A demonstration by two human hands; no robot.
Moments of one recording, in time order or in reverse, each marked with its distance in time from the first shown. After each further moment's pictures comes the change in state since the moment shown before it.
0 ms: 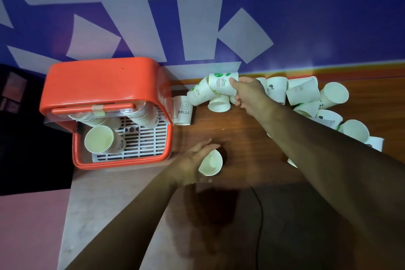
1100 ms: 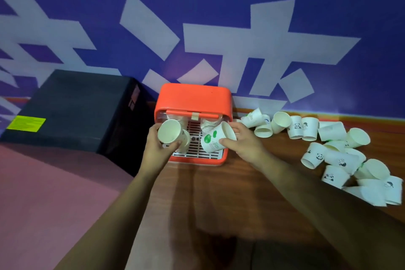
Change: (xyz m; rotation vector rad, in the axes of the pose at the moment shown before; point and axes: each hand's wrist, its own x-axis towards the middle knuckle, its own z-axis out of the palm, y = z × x) left_hand -0.211 -0.063 -0.132 -0.528 1.036 -0.166; right_hand -0.218 -0.004 0.129 -0.345 -0.342 -0.360
